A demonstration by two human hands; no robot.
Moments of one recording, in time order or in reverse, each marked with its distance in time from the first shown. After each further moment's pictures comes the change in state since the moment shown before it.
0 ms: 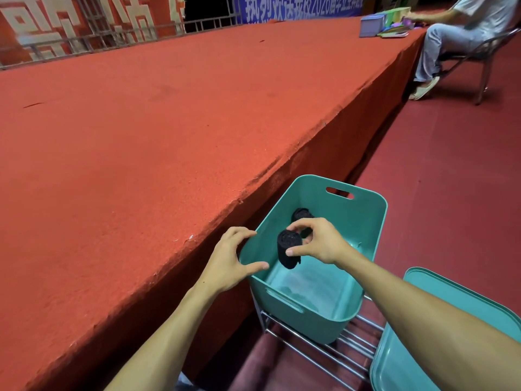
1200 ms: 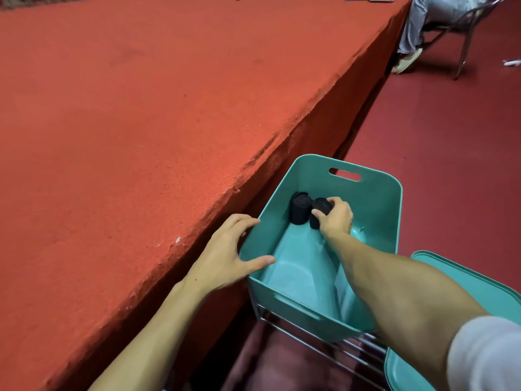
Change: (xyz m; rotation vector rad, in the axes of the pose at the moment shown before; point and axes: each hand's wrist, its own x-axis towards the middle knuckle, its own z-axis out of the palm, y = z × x) left_hand 0.023 -0.017 -0.004 -0.012 -0.105 0.181; right_hand 0.077 0.084 0.024 -0.021 0.634 0.534
